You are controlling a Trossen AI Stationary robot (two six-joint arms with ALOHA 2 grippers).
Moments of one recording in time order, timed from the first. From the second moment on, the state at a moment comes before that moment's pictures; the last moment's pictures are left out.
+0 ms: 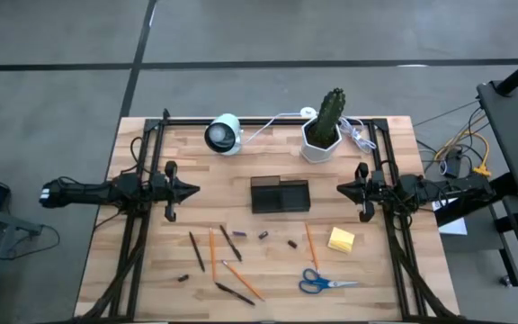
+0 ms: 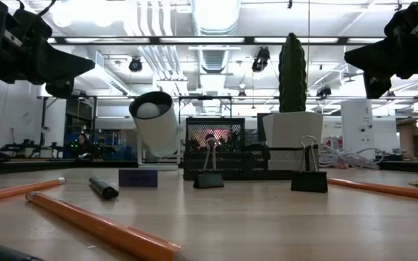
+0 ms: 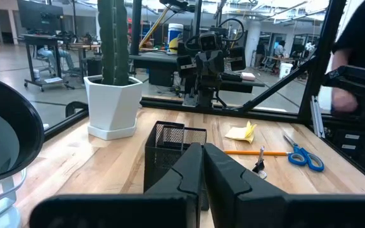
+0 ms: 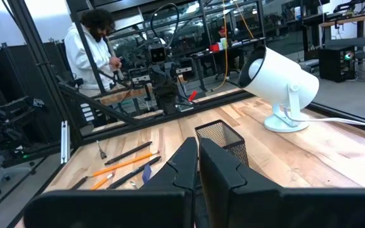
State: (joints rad) left arm -0.05 0.07 0.01 0.04 -0.15 -0.09; right arm 0.16 0.04 0.01 0.08 0.26 0.28
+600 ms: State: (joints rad) left arm -0.05 0.07 0.01 0.04 -0.15 -0.09; right arm 0.16 0.04 0.01 0.08 0.26 0.28
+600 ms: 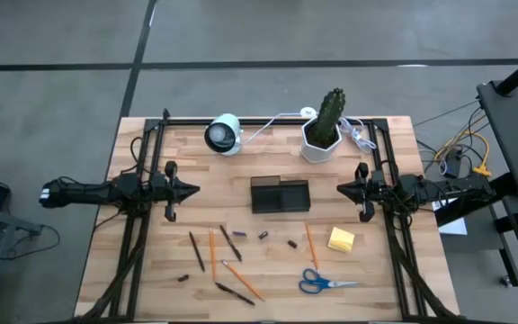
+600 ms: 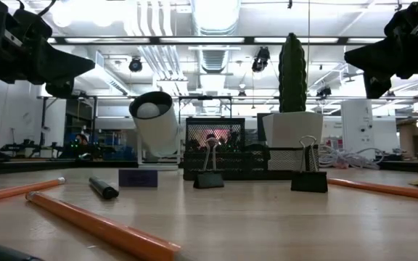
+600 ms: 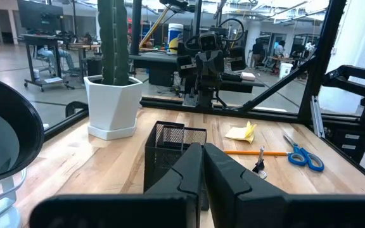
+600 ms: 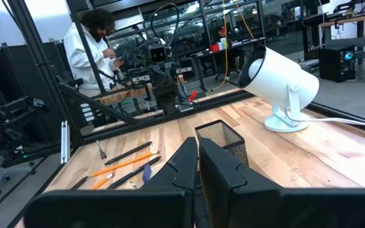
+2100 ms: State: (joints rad) left arm -0.05 0.07 0.01 0.09 -0.17 -0.10; right arm 0.16 0.08 0.01 0.07 0.31 0.38
